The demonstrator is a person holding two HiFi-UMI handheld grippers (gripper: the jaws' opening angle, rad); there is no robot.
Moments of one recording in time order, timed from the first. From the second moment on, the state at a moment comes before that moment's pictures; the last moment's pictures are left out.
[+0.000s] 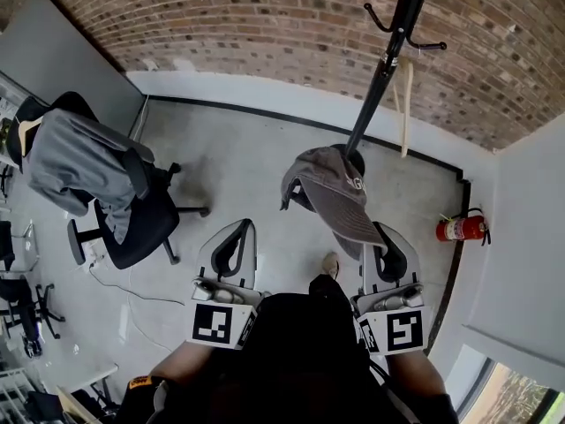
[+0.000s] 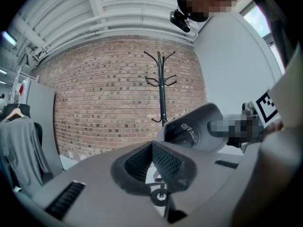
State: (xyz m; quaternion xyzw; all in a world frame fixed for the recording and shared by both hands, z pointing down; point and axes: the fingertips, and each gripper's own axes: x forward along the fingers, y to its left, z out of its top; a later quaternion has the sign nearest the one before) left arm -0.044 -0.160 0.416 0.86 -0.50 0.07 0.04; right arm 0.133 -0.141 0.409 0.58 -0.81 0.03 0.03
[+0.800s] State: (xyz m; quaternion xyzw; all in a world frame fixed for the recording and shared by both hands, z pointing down) left arm -0.204 -0.037 0.421 0.87 -0.48 0.01 0.08; right arm -0.029 0.012 0.390 0.60 -0.79 0.02 0.09
